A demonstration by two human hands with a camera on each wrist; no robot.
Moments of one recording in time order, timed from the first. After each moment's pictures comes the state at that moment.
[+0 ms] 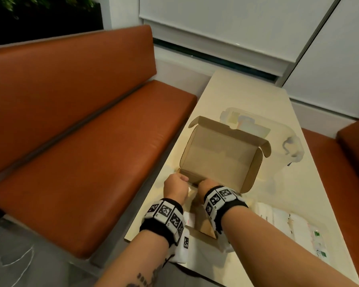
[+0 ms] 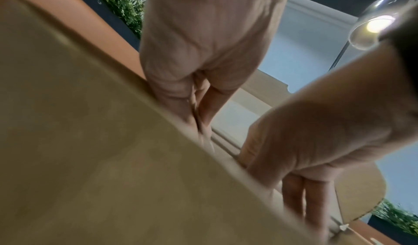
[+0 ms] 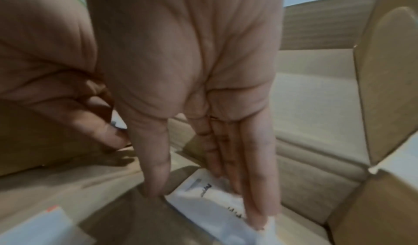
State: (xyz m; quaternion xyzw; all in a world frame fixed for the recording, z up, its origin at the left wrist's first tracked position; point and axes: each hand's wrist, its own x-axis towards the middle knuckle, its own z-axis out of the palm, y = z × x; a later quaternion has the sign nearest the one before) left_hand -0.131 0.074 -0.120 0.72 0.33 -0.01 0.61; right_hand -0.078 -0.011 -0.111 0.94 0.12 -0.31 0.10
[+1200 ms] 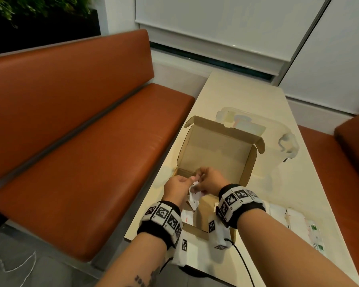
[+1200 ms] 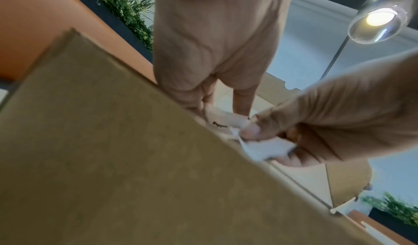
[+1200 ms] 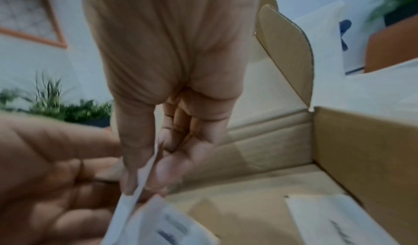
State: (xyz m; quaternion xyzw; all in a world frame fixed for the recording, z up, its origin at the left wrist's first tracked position) left_hand -0.139 0.069 -0.124 0.68 0.29 -0.05 0.67; right_hand -0.089 -0.033 -0.082 0.90 0.08 -0.27 -0.34
